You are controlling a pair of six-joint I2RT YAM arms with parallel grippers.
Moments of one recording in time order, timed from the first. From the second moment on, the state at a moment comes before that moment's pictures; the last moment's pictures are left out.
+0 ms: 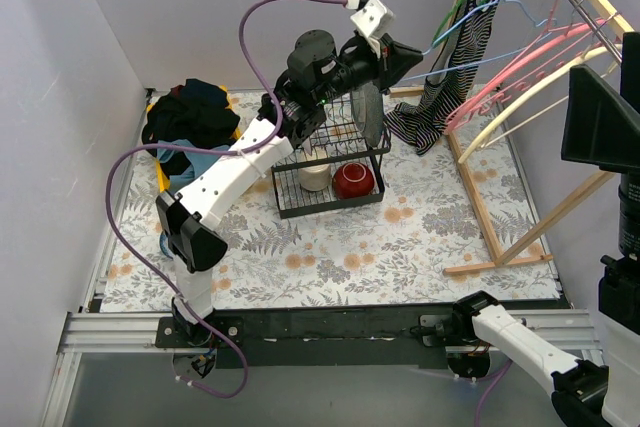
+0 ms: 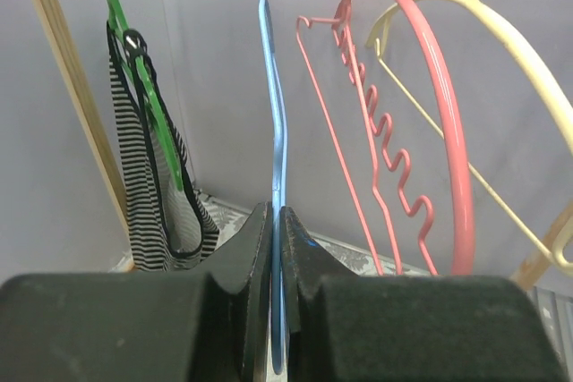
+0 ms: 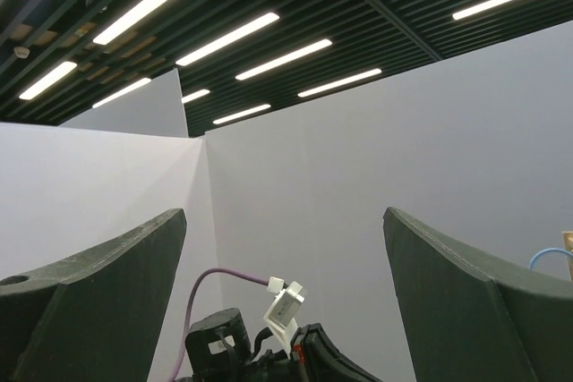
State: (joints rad) left arm -0.80 1.90 2.14 -0.01 0.33 -0.09; right arm 0.46 0.78 1.68 0.05 -0.04 0.27
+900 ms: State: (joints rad) left arm -0.84 2.10 2.26 0.14 0.38 -0.13; right arm 0.46 0.73 1.59 0.05 -0.03 0.29
